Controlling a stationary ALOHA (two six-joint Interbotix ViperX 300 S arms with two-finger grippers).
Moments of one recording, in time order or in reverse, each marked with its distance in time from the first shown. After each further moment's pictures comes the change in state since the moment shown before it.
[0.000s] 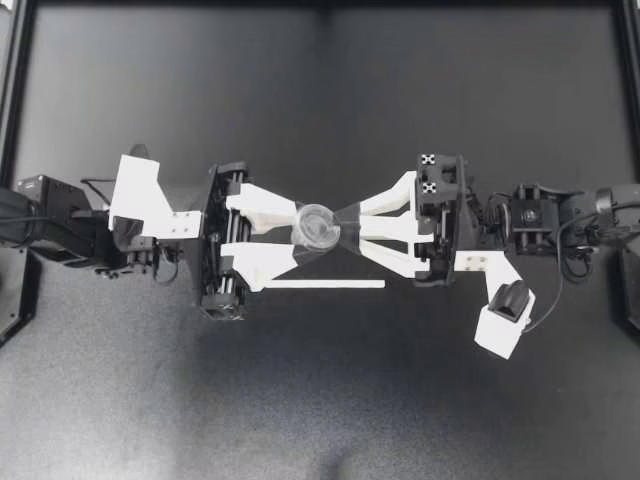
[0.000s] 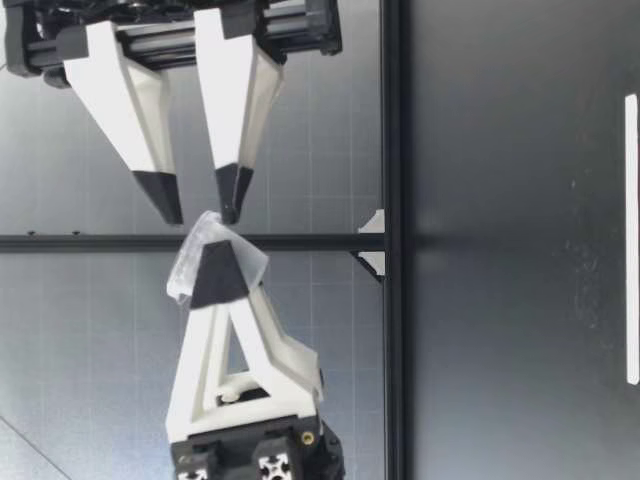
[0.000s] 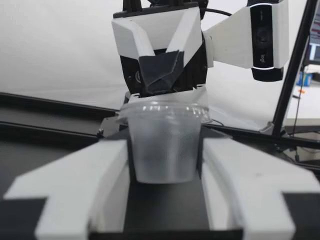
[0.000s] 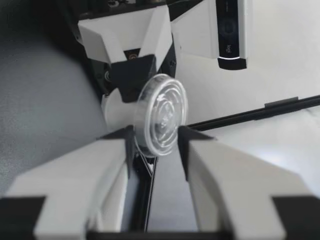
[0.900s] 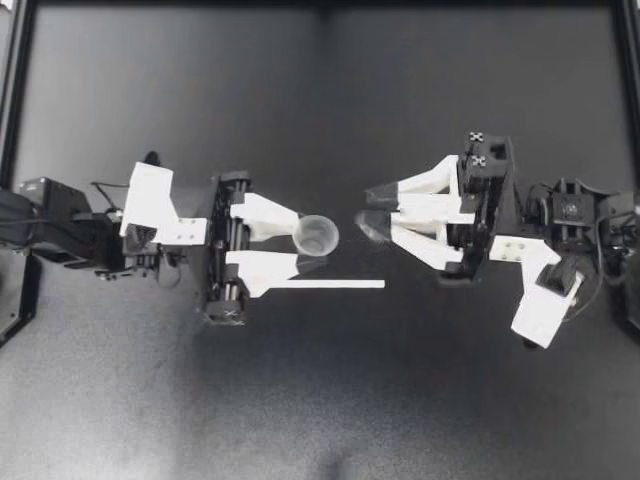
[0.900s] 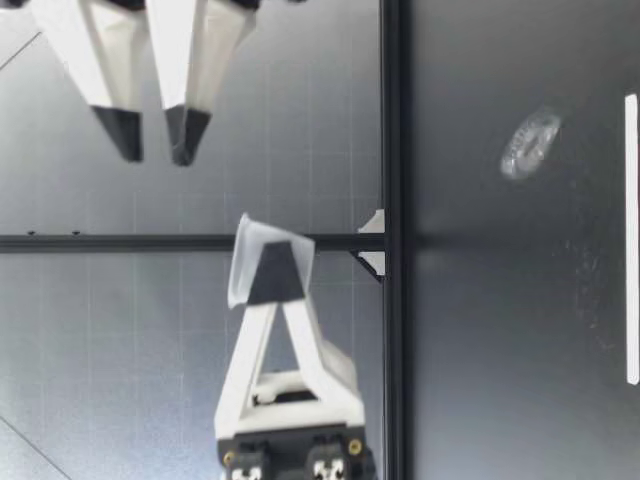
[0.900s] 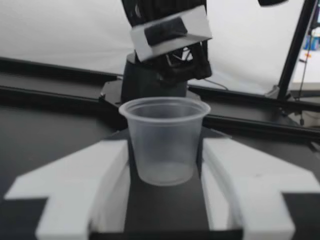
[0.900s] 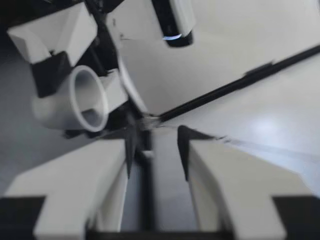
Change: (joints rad) left arm 0.000 0.003 0.018 0.011 0.072 0.017; right arm 0.015 -0.103 0.100 0.114 -0.080 0.167
